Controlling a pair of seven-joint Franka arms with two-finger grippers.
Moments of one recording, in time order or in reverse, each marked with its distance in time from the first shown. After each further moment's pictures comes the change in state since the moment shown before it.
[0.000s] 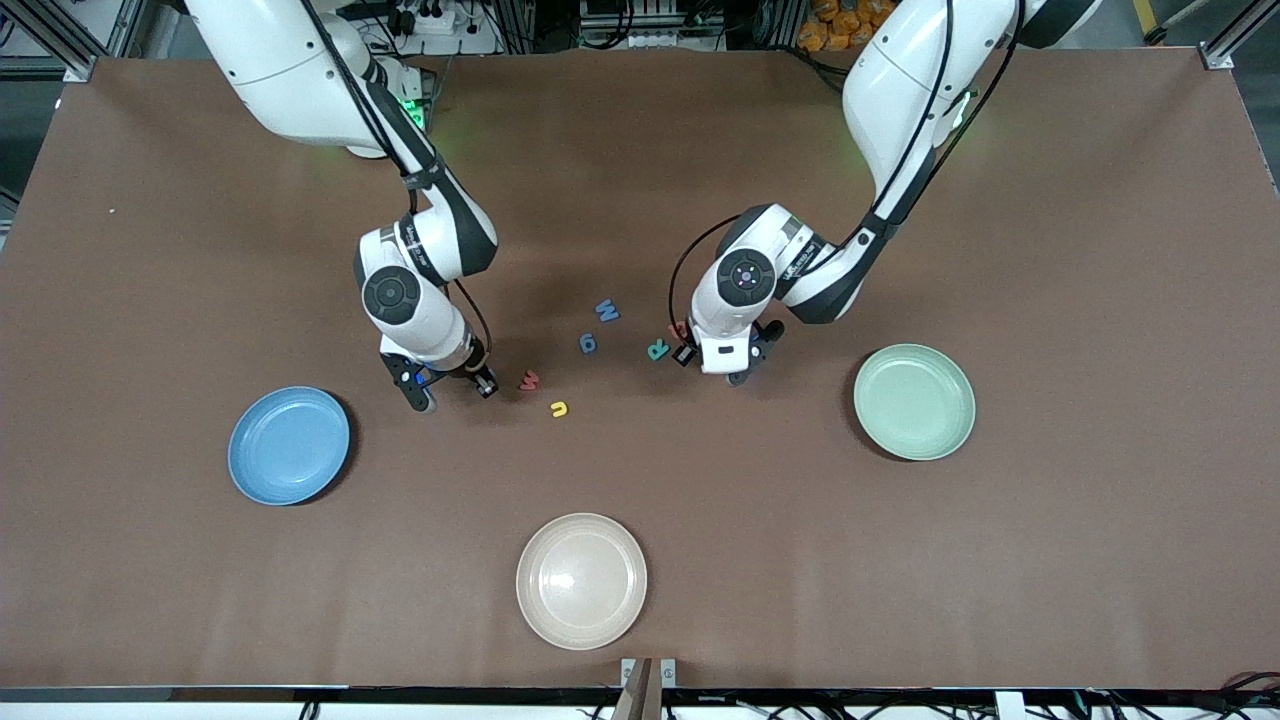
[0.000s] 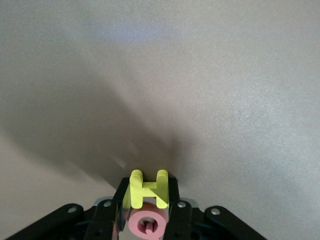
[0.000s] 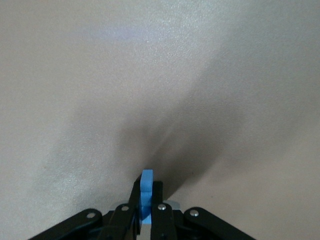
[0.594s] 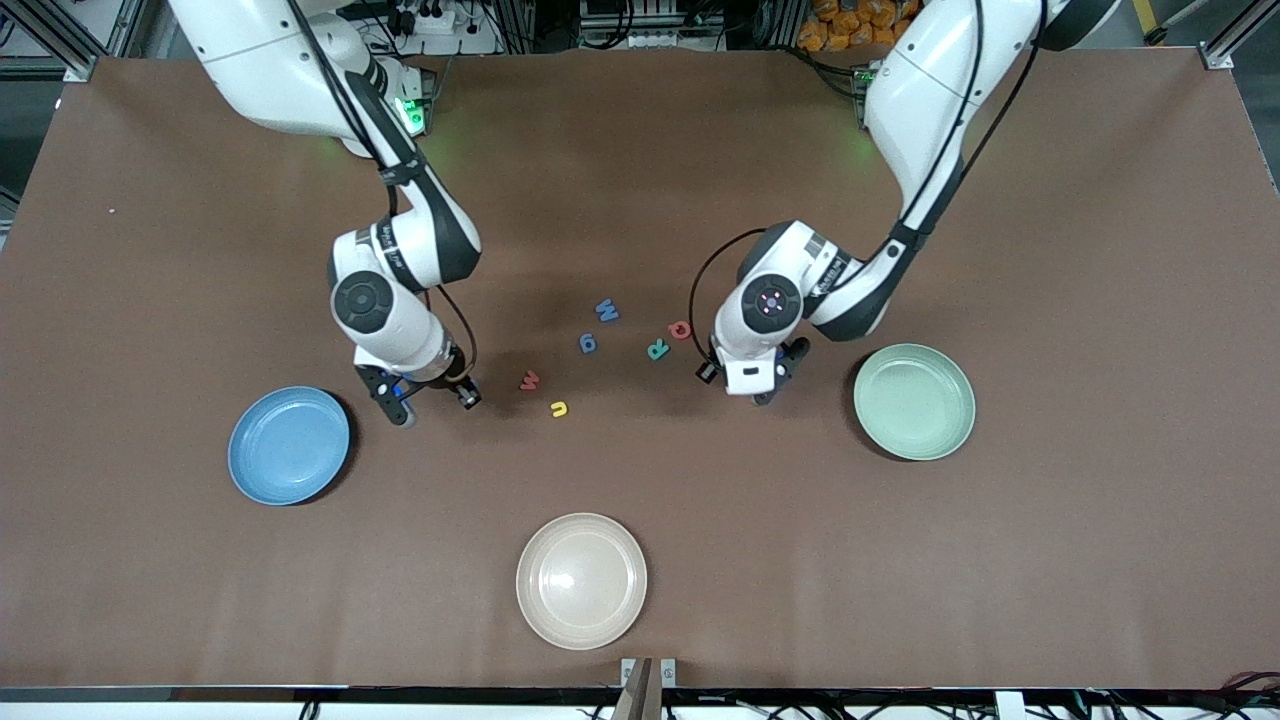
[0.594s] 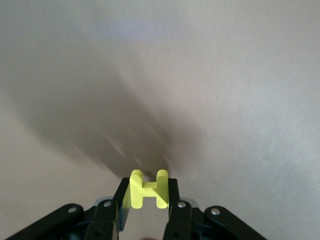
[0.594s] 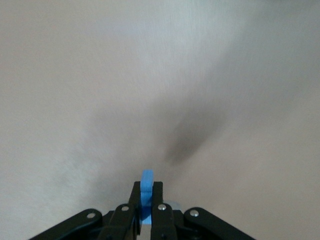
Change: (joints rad) left arm 0.083 -0.004 0.012 0.078 0.014 -0.153 0.079; right arm -0.024 -0.056 -0.052 0.101 -0.001 -0.157 -0.132
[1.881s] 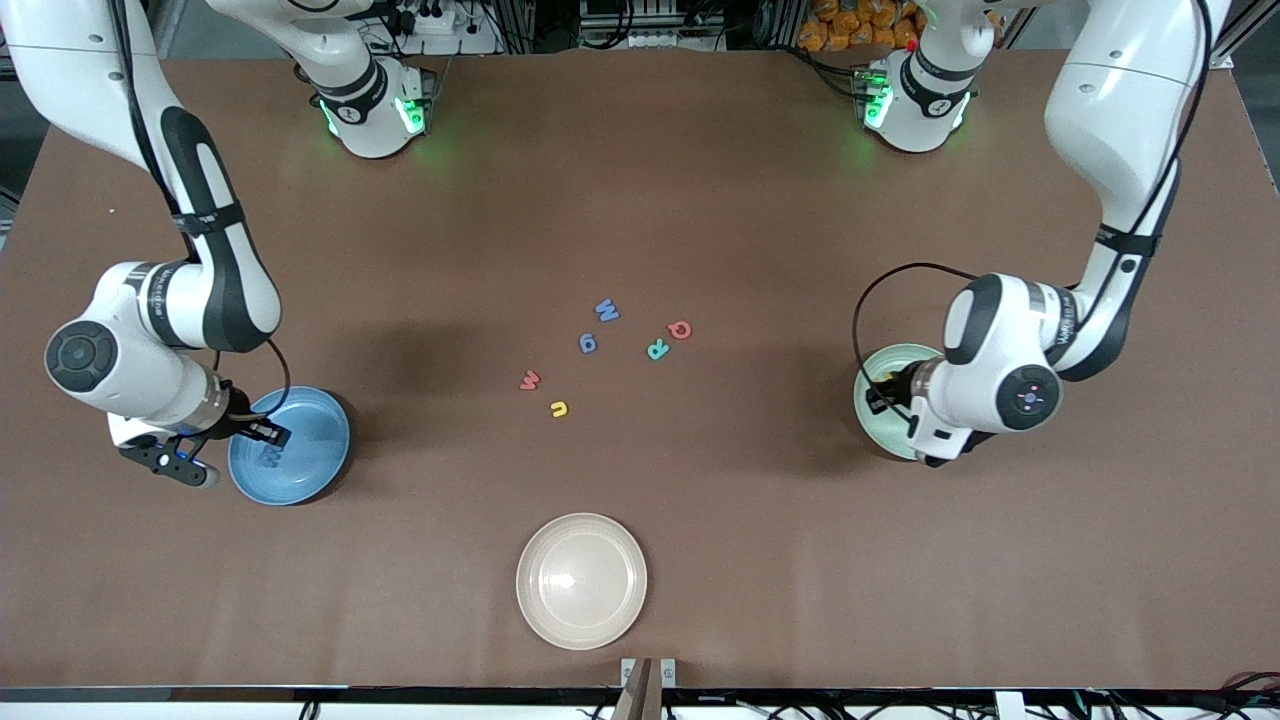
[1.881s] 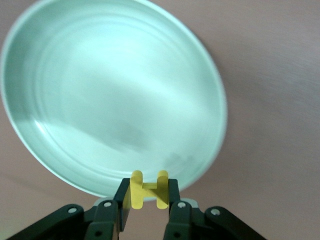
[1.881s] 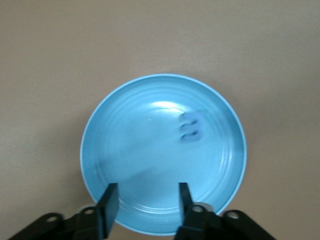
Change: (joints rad) left arm 0.430 -0.083 -0.001 -0.005 0.002 -0.296 0.796; right arm -0.322 0.015 -0.084 0.144 -0.089 -0.135 -0.815
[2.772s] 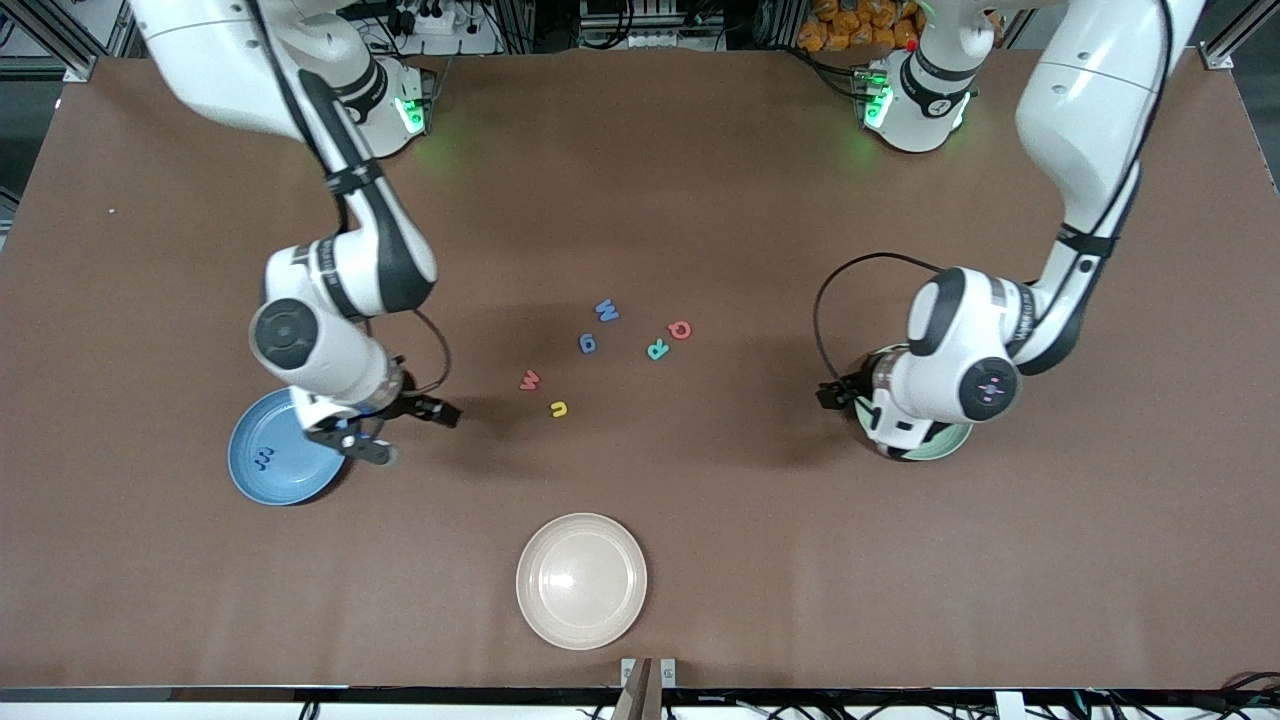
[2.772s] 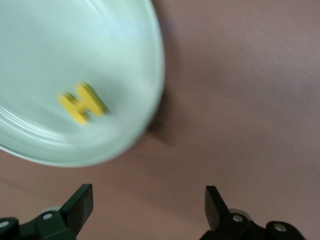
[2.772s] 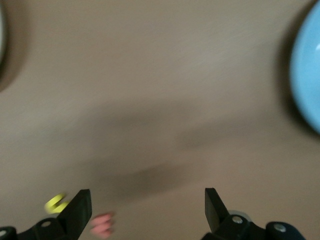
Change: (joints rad) left arm -0.128 0.013 -0.019 -0.008 -0.096 0.073 -0.171; right arm 0.369 0.006 0.021 0.036 0.146 -0.032 0.205
